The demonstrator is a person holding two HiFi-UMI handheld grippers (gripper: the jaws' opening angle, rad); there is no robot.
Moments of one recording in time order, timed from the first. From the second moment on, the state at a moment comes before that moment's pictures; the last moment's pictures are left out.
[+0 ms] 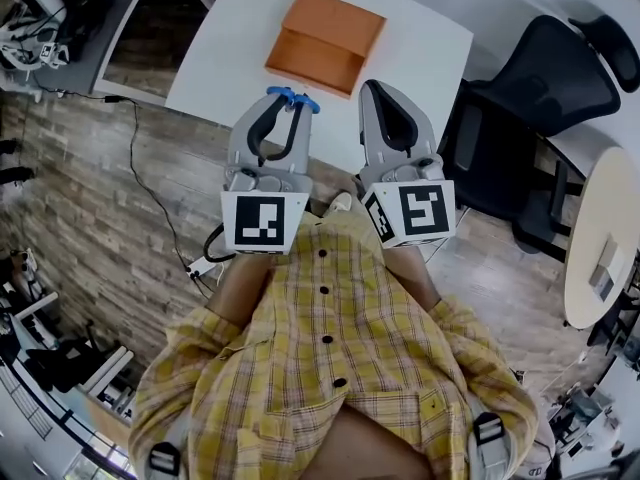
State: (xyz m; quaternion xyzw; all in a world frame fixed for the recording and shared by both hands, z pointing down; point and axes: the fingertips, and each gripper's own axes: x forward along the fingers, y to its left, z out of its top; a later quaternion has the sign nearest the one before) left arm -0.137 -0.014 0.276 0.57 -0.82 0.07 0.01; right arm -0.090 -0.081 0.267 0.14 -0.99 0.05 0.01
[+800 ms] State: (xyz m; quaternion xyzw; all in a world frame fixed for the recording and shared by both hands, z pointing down) left arm -0.234 -0.078 0.306 0.68 -0.72 0.14 0.02; right arm -0.168 -0.119 0.291 0.26 -0.96 0.07 0.04
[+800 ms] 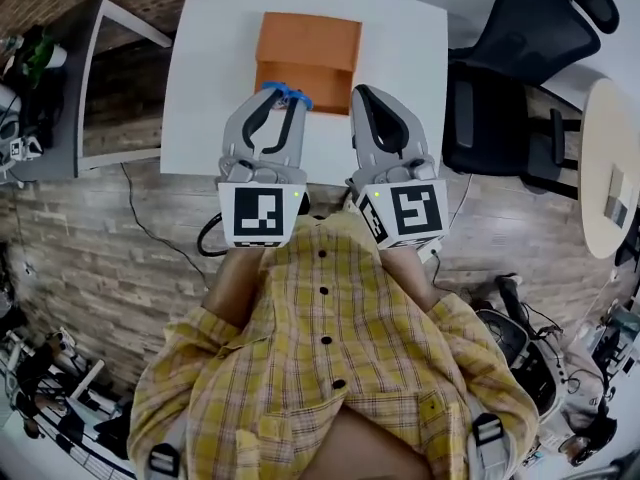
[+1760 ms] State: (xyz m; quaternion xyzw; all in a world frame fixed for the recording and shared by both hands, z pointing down) left arm -0.228 -0.143 0.401 0.76 -0.57 0.32 0.01; right arm -0.172 -0.163 0.334 0.33 -0.93 0.10 0.07
